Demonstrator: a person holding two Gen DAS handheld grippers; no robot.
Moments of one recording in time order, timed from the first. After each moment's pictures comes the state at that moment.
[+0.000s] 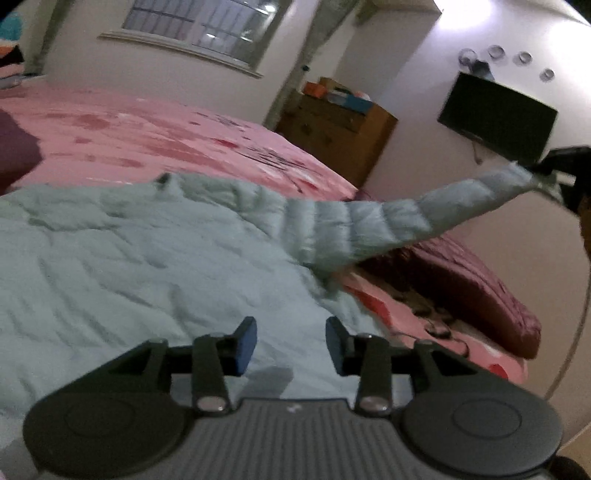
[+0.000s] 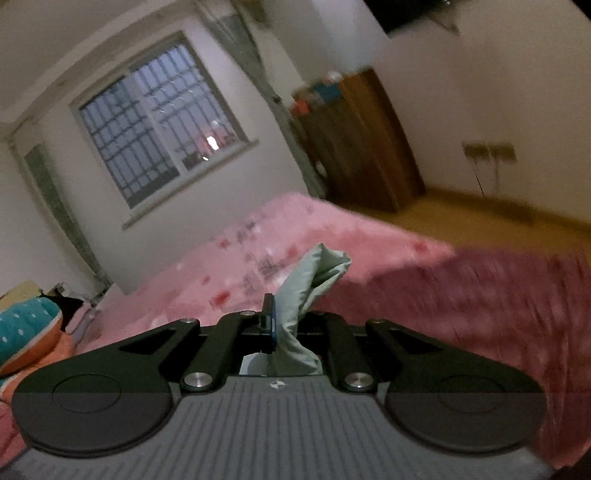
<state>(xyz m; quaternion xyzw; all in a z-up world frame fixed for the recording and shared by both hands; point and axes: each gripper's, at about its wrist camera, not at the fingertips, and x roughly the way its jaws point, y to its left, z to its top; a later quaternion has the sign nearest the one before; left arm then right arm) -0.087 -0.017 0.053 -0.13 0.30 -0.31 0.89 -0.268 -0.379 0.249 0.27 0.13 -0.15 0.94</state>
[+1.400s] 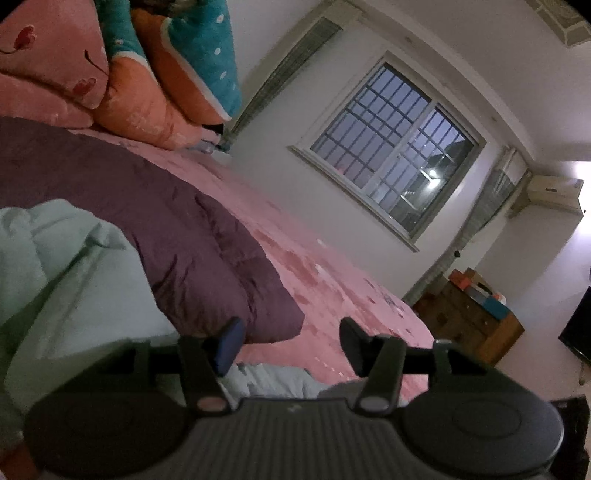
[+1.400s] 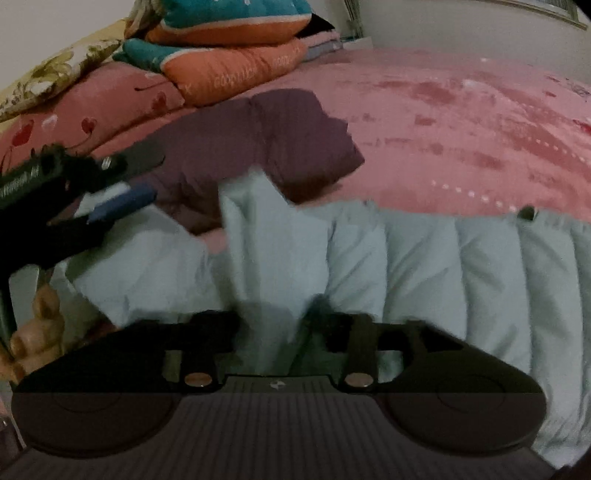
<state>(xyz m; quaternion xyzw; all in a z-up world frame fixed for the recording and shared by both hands) -0.042 0.182 0.072 -0.32 0.15 -0.04 0.94 0.011 0.002 0.088 0.03 0.39 0.30 0.87</state>
